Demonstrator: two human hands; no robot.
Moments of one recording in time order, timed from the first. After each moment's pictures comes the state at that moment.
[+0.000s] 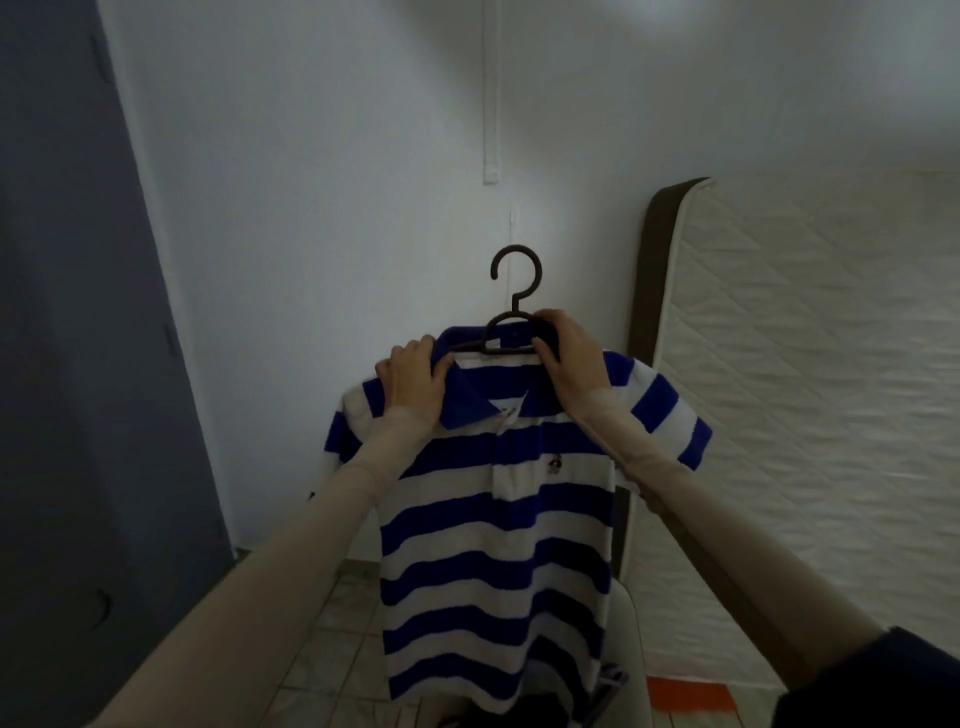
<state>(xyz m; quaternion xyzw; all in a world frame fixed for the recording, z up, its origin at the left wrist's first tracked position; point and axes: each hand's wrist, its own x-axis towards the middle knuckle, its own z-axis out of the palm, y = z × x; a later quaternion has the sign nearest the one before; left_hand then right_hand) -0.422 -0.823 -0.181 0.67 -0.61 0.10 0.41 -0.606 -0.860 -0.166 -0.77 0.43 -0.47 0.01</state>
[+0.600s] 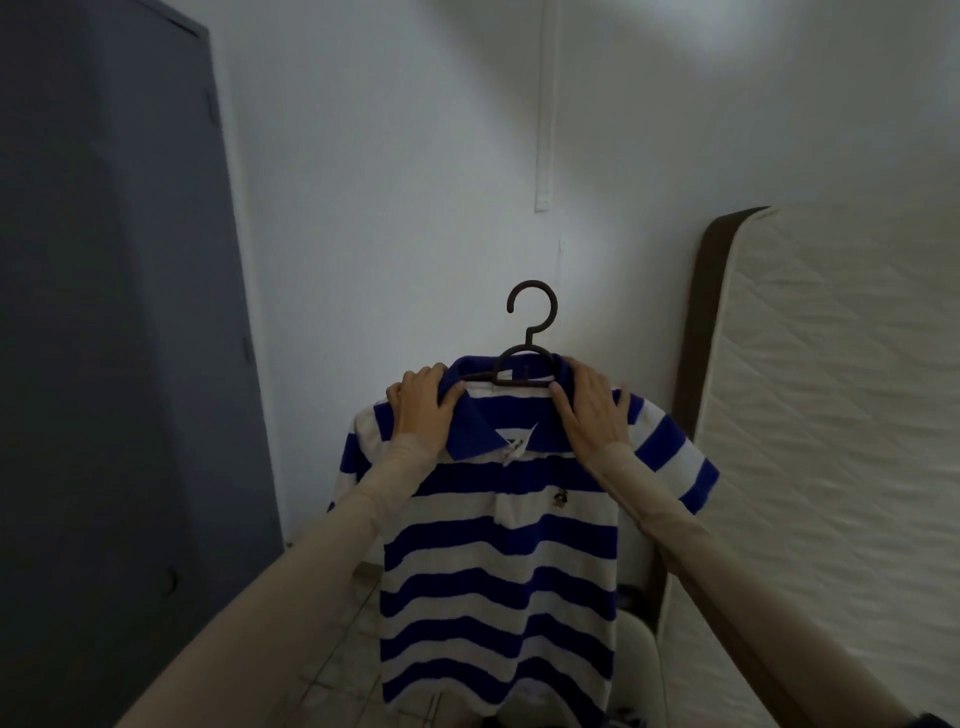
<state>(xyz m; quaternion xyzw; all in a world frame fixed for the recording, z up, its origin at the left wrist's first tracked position) -0.417 -0.791 -0.180 0.68 -0.58 0.09 0.44 -0.610 -0.853 -0.189 -0.79 0.47 -0.39 0.02</state>
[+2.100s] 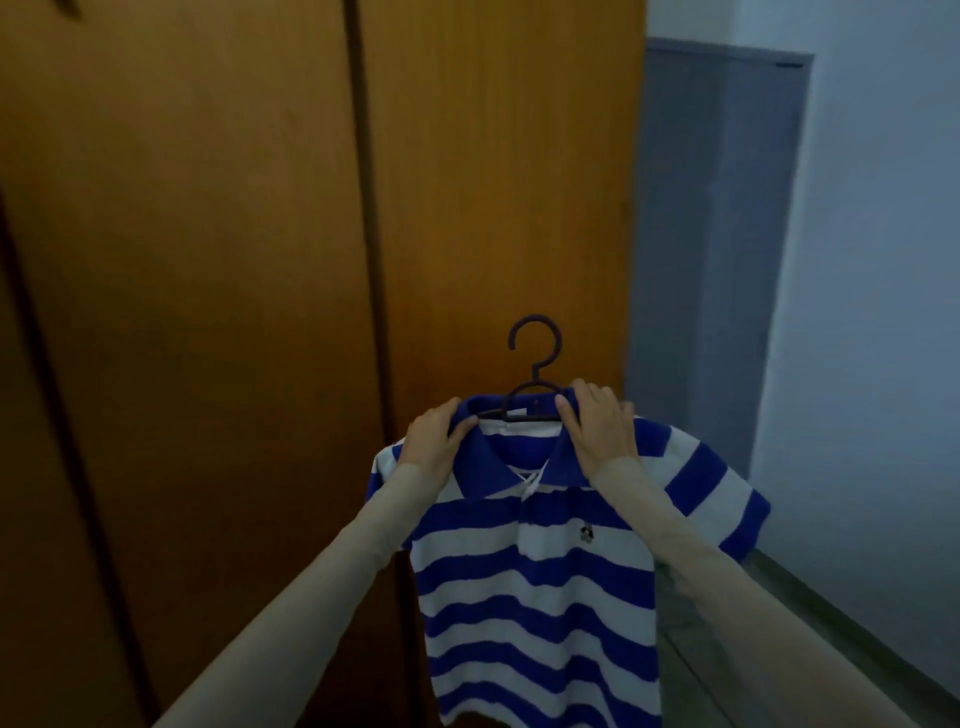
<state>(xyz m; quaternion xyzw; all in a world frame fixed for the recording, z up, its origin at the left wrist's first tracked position) -0.310 -0.158 -0.196 0.88 -0.23 0.19 0.37 -0.354 -0.354 -0.186 -0.93 0.03 -0.33 0.13</state>
